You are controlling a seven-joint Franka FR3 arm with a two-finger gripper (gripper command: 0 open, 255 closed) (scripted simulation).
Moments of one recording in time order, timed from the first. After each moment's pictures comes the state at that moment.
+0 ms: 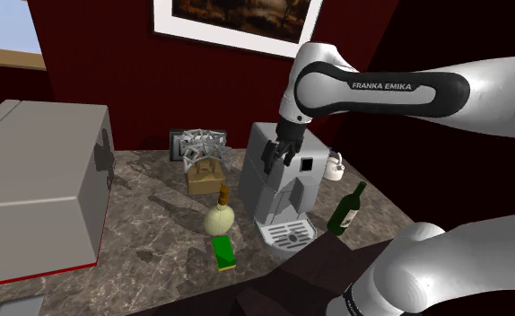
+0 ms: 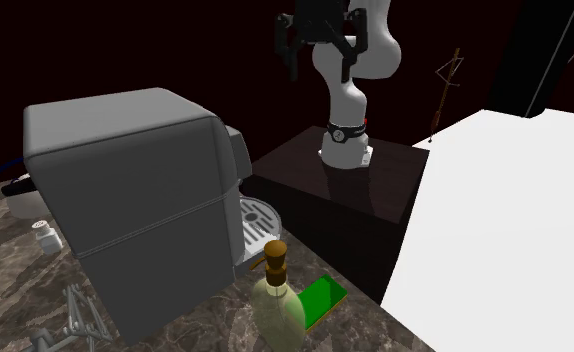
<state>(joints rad) 0.00 -0.52 0.14 -2.40 0.13 1.86 -0.03</state>
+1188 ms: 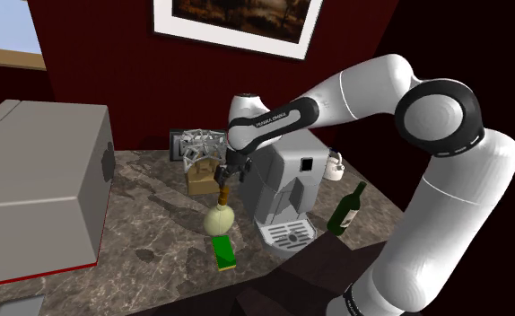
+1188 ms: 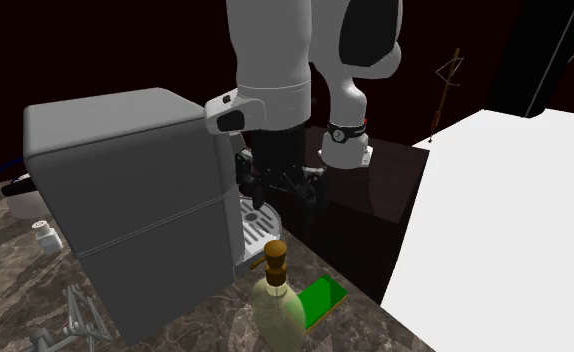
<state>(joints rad) -0.01 0.18 0.20 -2.14 -0.02 2.26 0.15</state>
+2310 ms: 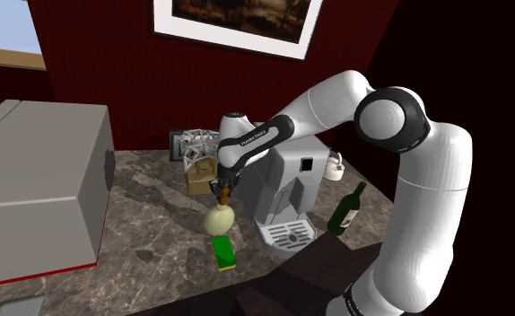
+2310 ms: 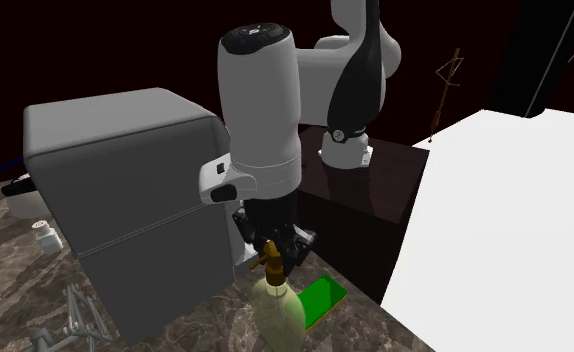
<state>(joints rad) 0.01 0.40 0.18 -2.06 -0.08 2.38 0.20</state>
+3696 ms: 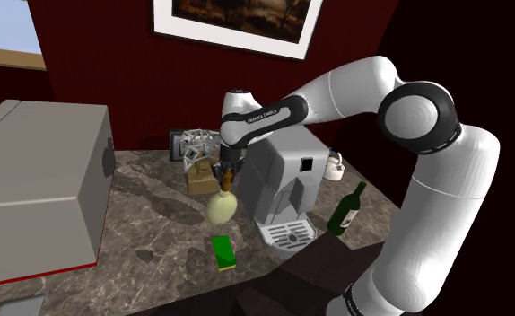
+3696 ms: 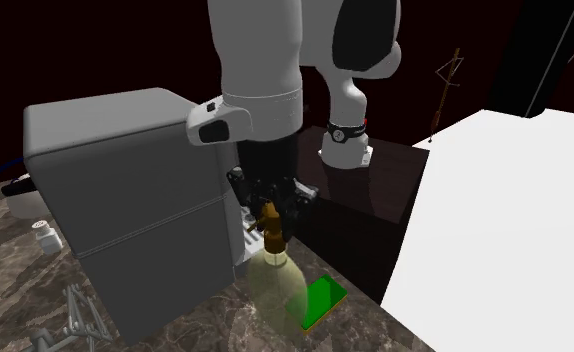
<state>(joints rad) 0.00 0.27 0.20 -2.02 -0.05 2.22 0.18</state>
